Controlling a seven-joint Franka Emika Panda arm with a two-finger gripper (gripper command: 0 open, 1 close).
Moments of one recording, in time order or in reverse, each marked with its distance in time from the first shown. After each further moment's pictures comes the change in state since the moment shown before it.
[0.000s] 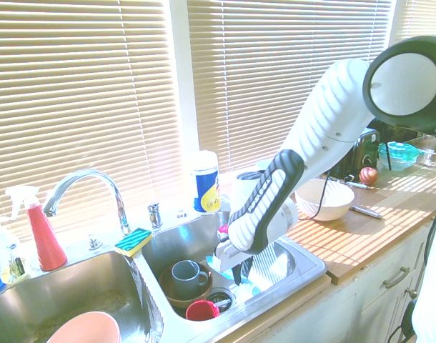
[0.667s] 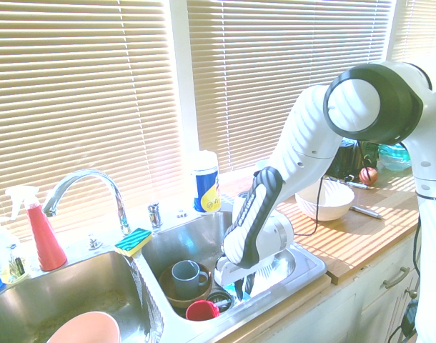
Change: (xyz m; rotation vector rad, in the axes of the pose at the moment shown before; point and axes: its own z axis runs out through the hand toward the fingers) arm 0.012 0.008 0.046 -0.004 -0.068 0.088
